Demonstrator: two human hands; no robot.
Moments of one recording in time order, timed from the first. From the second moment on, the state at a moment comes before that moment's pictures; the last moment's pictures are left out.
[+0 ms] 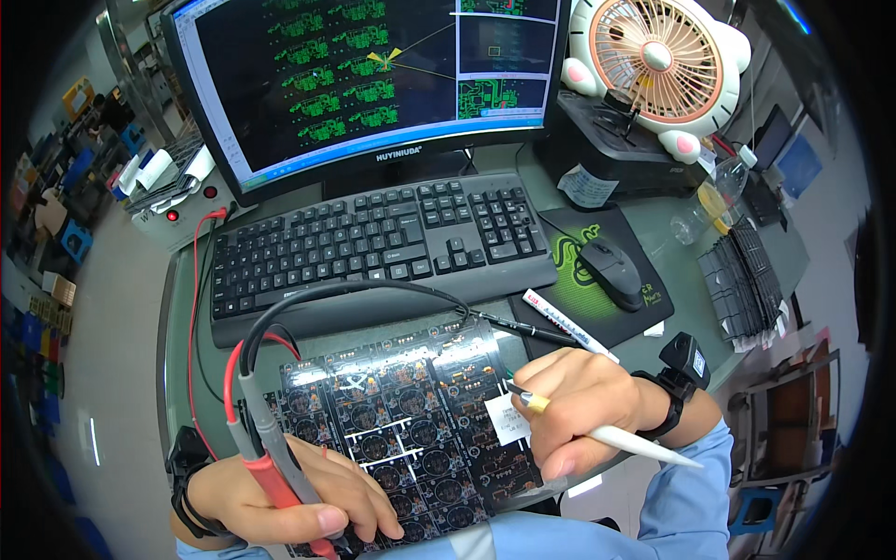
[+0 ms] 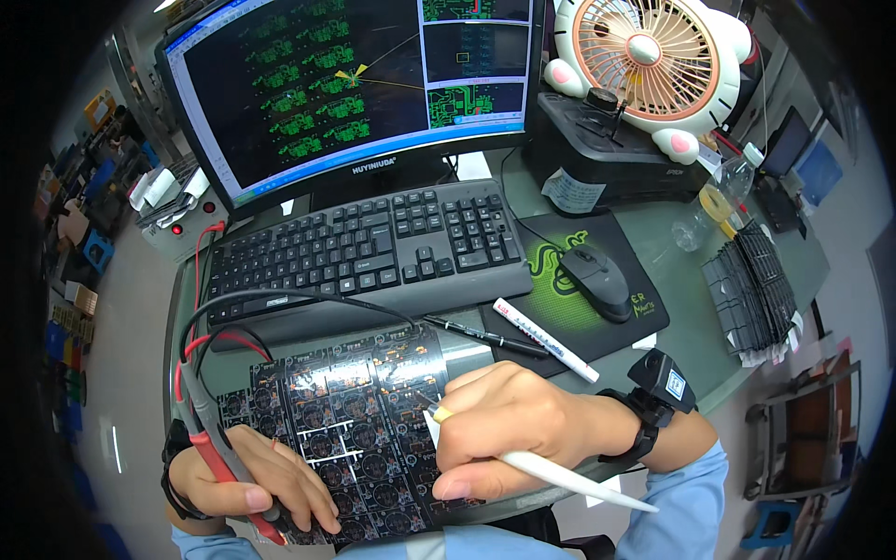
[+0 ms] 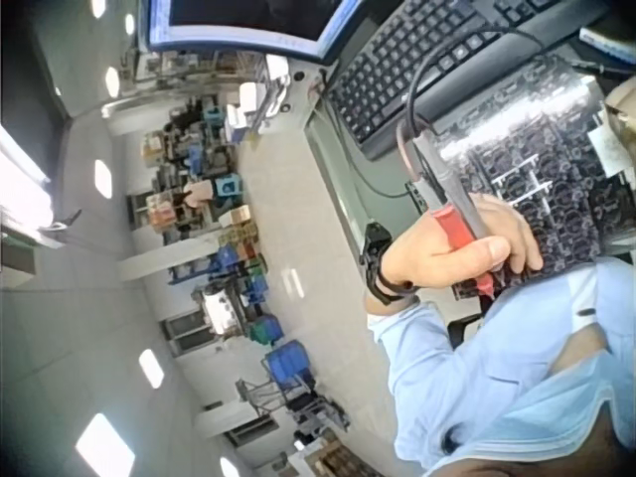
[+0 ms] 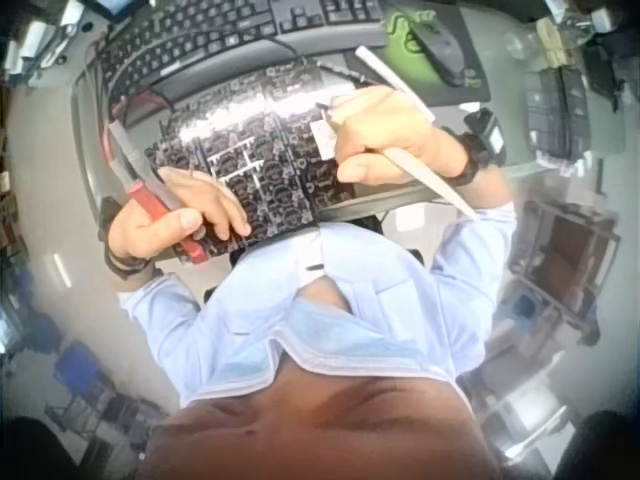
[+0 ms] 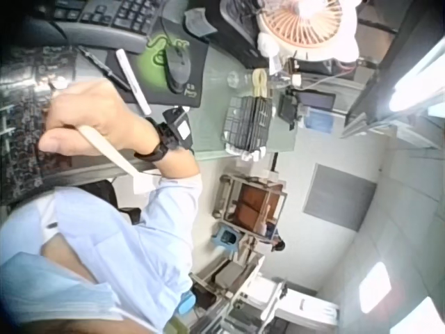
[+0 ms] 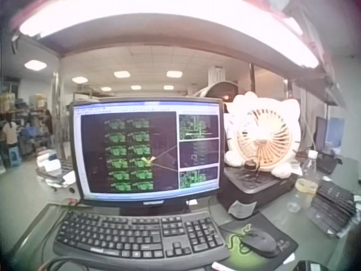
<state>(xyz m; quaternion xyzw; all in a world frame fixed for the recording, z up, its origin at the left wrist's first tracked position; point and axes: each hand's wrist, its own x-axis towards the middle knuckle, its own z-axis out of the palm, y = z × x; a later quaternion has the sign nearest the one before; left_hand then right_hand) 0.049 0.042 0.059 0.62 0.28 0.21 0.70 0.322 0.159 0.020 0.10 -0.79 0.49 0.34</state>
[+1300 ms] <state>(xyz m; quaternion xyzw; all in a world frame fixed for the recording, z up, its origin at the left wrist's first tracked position) 0.000 -0.001 0.016 0.33 0.57 0.43 0.61 0.334 0.208 0.023 -0.20 -0.90 0.09 0.37</state>
